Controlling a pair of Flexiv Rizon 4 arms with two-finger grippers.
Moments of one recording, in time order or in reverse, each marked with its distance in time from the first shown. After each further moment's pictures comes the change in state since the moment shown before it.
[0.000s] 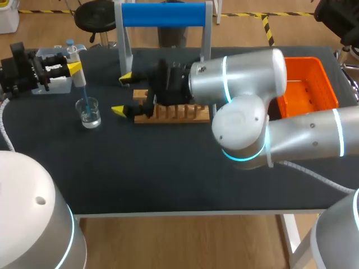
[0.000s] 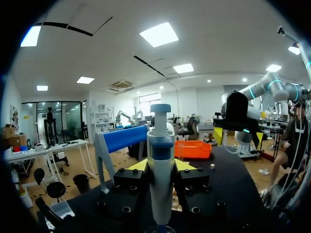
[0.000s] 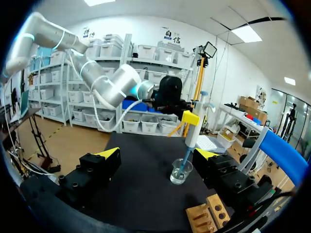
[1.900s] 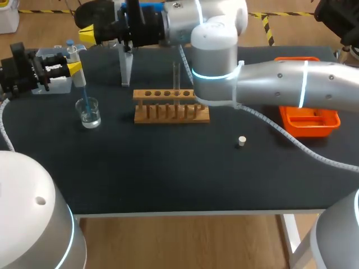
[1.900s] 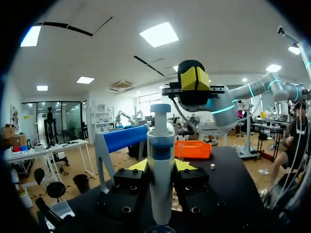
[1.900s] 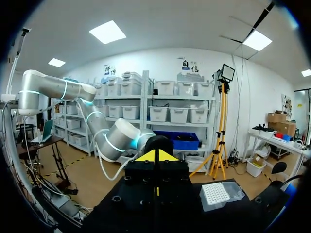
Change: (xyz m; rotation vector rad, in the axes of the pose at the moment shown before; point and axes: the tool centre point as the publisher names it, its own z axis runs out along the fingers) left arm 0.000 0.000 0.000 0.000 0.000 0.000; right arm -0.079 0.119 0.056 -0.301 0.284 0.051
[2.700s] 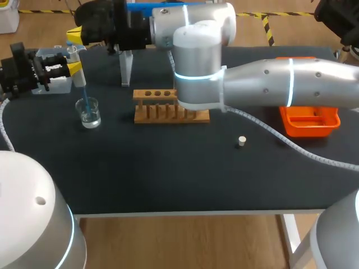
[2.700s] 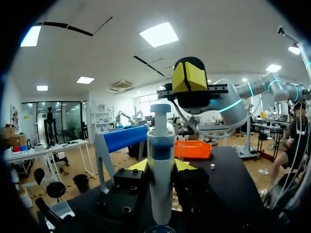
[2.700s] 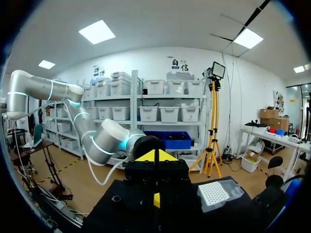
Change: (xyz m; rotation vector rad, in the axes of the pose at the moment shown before) left arm 0.000 0.000 0.000 0.000 0.000 0.000; right arm -0.013 -0.008 0.027 0.001 -0.084 0.032
